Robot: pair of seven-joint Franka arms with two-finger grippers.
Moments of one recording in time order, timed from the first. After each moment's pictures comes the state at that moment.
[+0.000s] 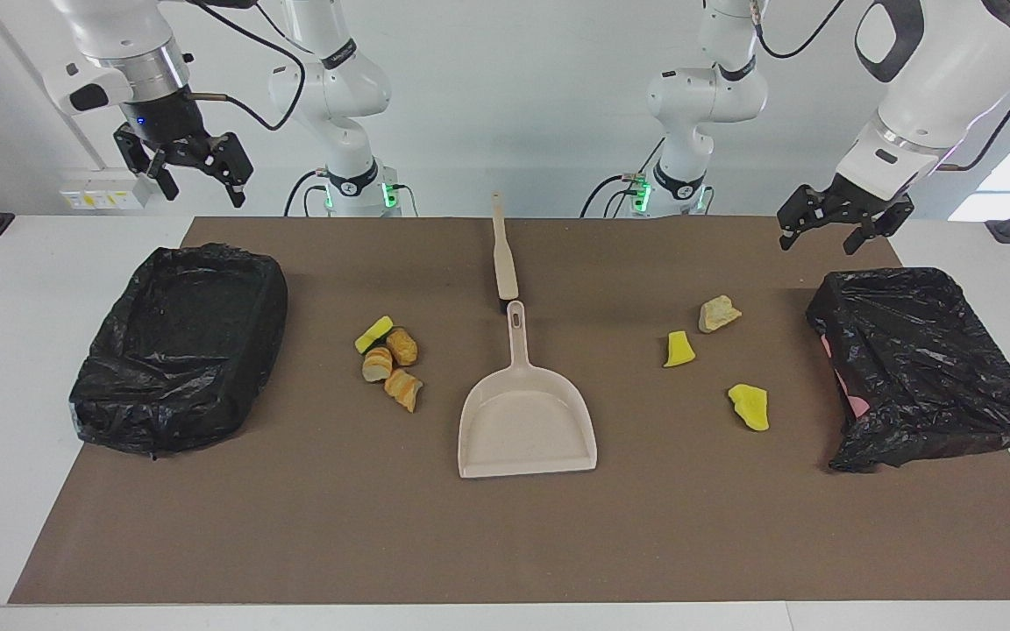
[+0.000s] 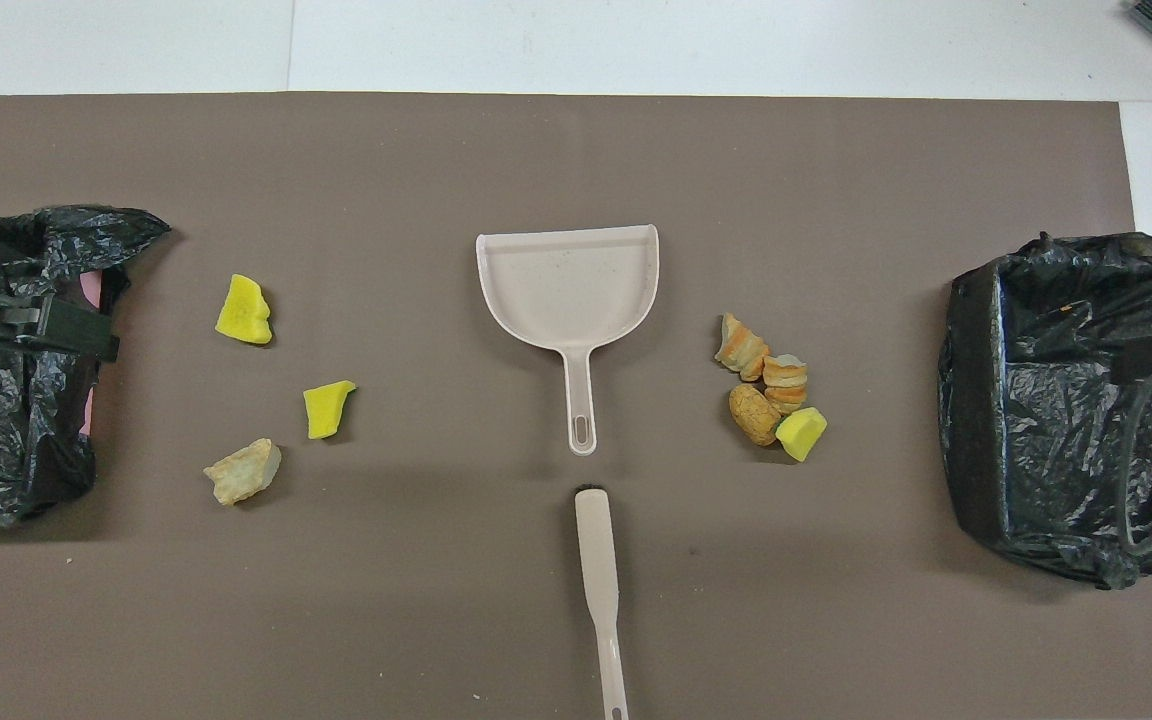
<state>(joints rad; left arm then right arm) -0.08 -0.01 0.02 -1.61 -0.04 1.56 0.06 0.03 -0.15 -0.09 -1.66 -0.04 1.56 0.08</state>
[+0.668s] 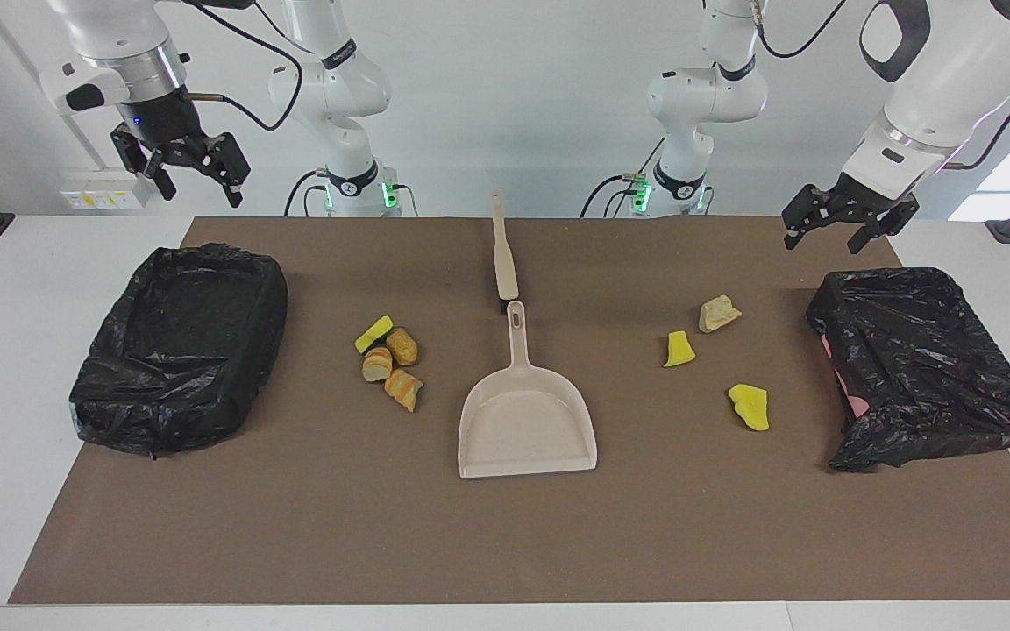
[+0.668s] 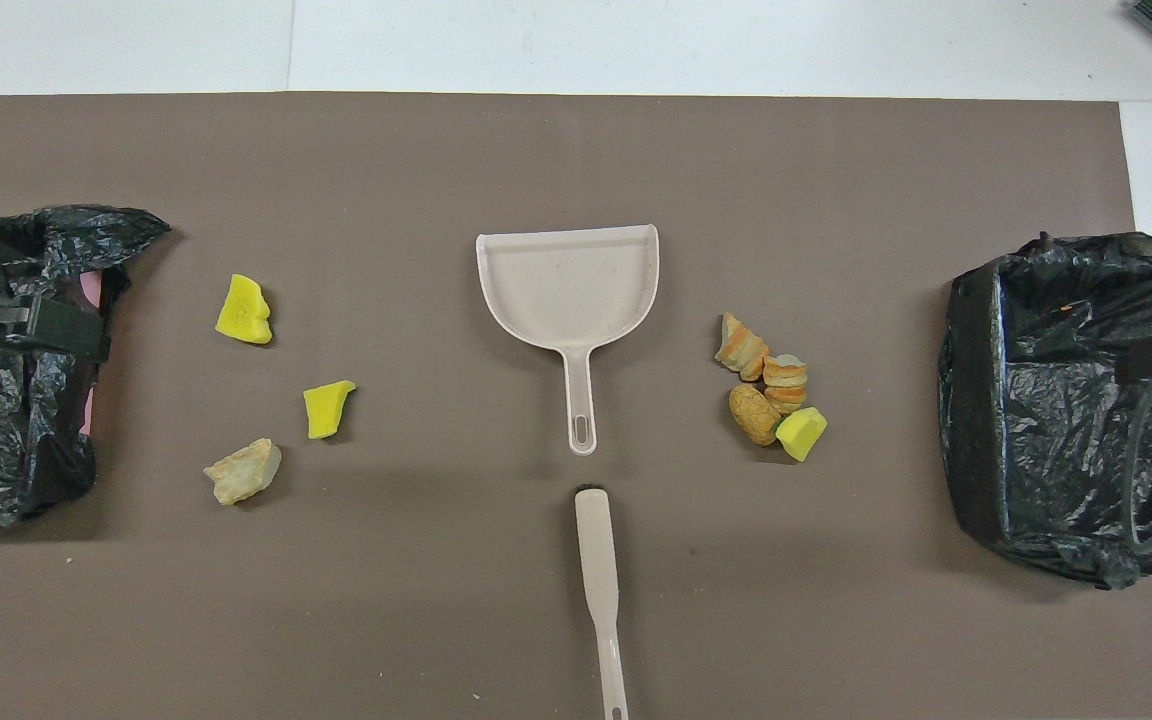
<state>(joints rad) -0.07 -0.01 0.02 -1.61 -0.04 1.56 0.06 0.03 -0.15 -0.09 -1.66 -0.04 1.56 0.08</state>
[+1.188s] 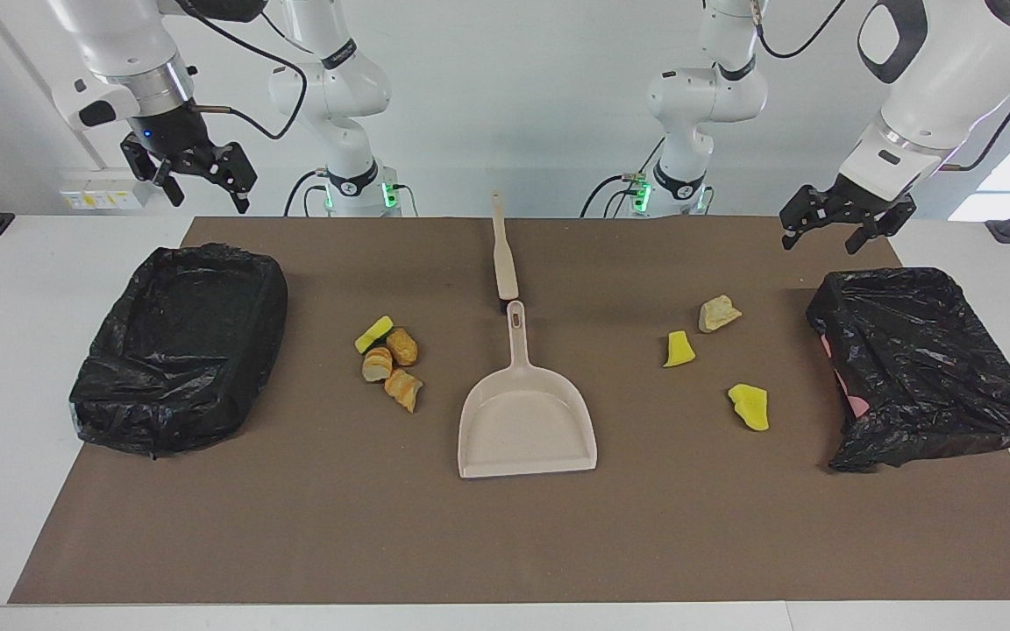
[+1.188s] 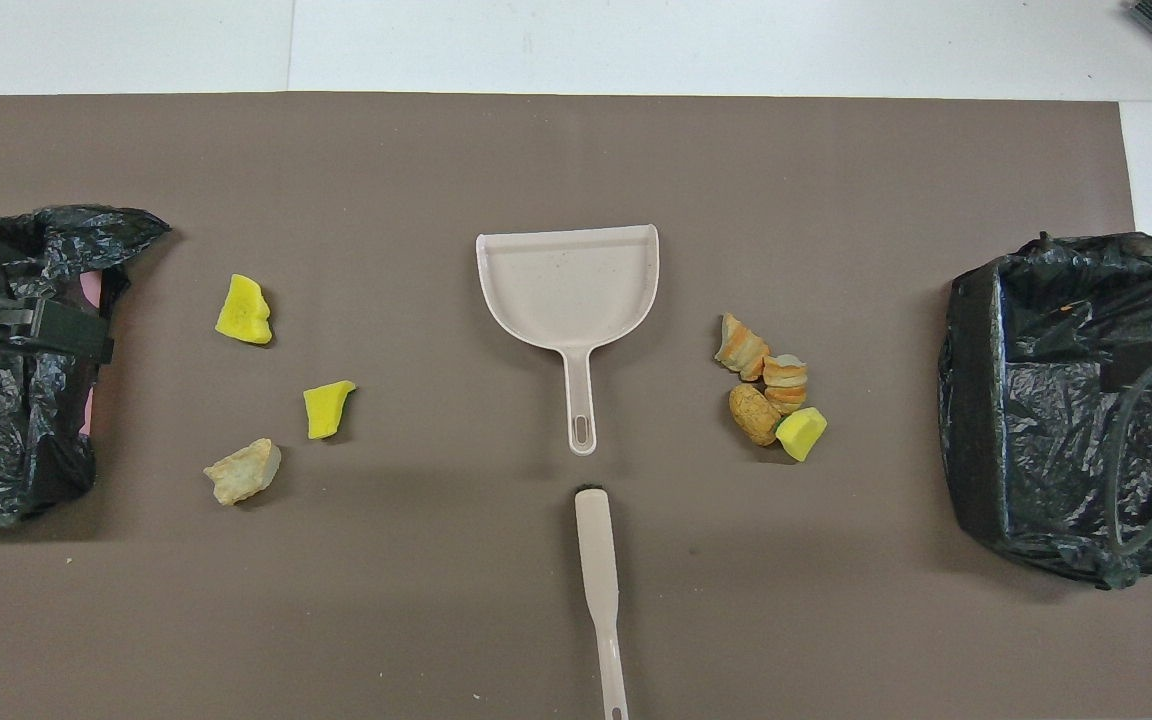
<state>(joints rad) -0.07 -0.01 0.02 -1.62 -0.04 1.56 0.07 0.03 -0.15 -0.09 -1.70 -0.04 1.56 0.08</state>
